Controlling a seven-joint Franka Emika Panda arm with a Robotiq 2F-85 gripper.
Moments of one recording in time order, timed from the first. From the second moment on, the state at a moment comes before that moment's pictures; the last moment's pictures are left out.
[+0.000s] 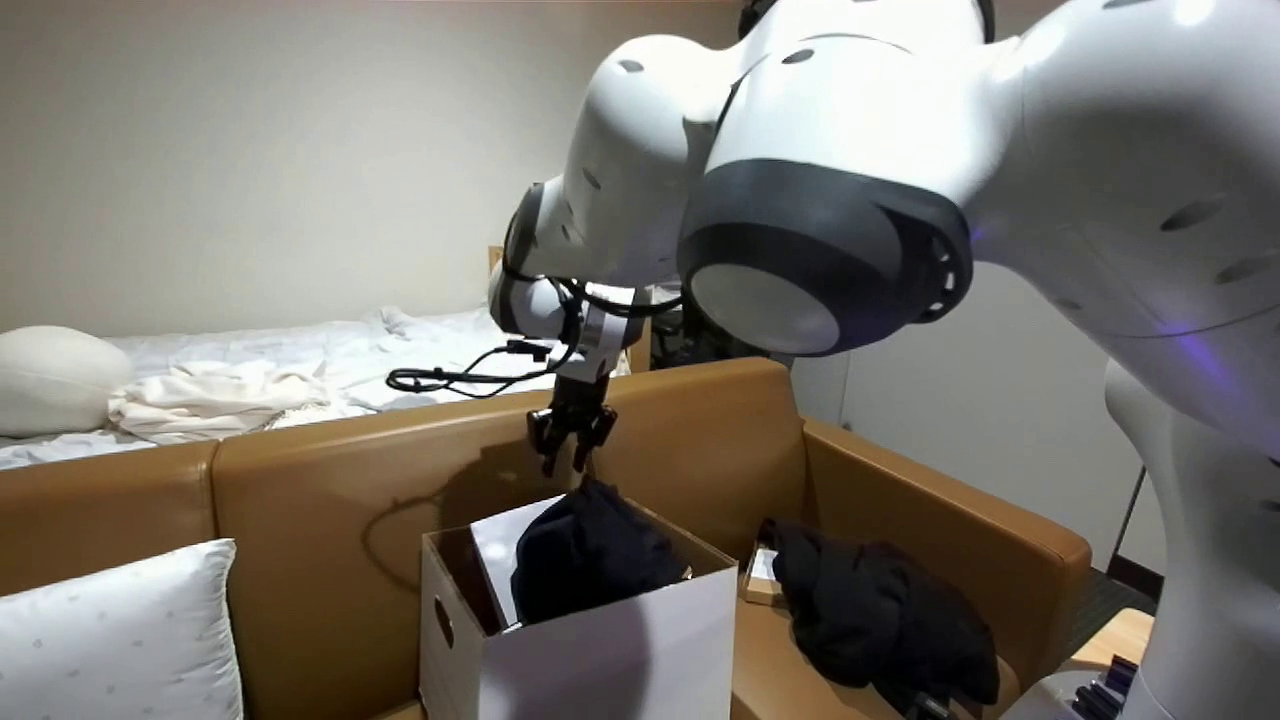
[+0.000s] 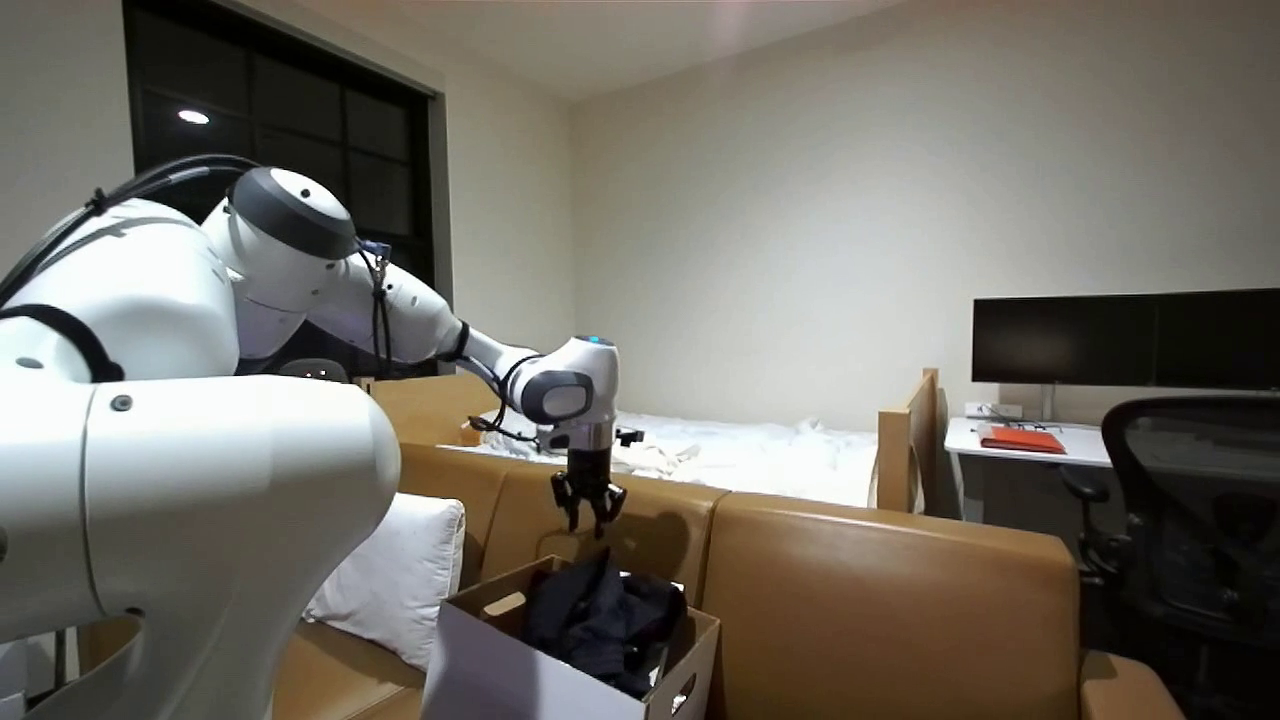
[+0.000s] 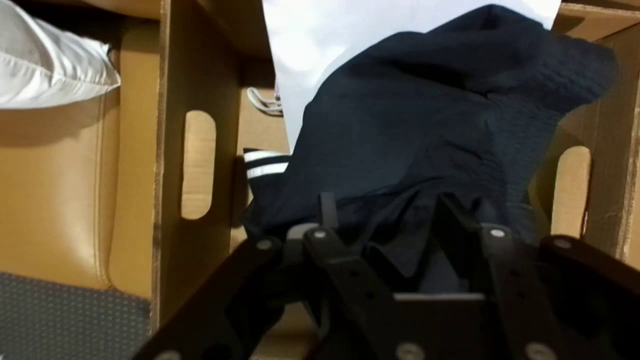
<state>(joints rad) 1.17 0.99 -1.13 -1.79 1.27 2.10 2.61</state>
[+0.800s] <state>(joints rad) 1.25 0.95 -1.77 -1.75 0.90 1.38 2.61</state>
